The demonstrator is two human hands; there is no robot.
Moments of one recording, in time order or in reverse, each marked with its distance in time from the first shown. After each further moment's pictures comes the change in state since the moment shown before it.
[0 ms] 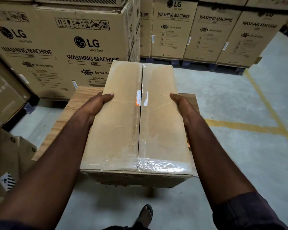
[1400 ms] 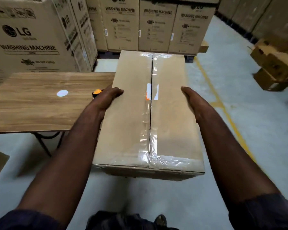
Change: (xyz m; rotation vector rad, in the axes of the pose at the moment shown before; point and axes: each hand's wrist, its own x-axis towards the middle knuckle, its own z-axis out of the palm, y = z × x) left_hand -0.259 -0.103 0.487 -0.035 -0.203 0.041; right_hand -0.314 0.065 -0.475 0.072 0.188 -0.150
